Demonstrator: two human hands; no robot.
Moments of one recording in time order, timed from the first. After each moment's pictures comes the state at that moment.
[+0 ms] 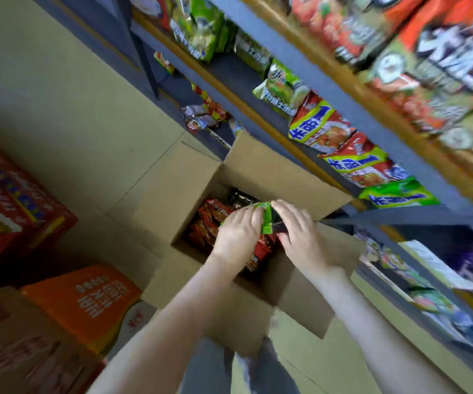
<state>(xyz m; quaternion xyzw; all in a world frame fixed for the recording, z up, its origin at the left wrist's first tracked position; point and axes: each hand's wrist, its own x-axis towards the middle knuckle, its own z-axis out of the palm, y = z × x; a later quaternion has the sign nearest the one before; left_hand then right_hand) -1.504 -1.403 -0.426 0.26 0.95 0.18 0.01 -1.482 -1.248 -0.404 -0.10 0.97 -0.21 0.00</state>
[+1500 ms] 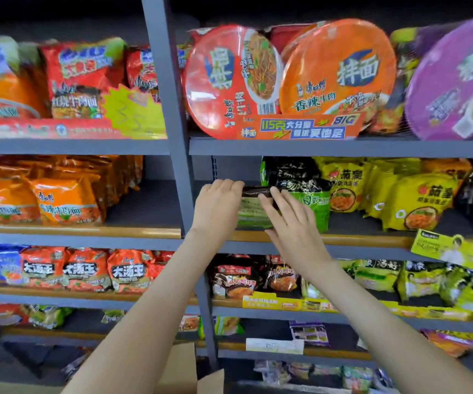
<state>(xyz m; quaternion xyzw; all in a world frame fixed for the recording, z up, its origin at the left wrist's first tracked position) -1.404 -1.022 0.077 0.47 0.84 0.08 -0.26 -1.275 -0.899 0.014 0.08 0.90 0.14 -0.39</state>
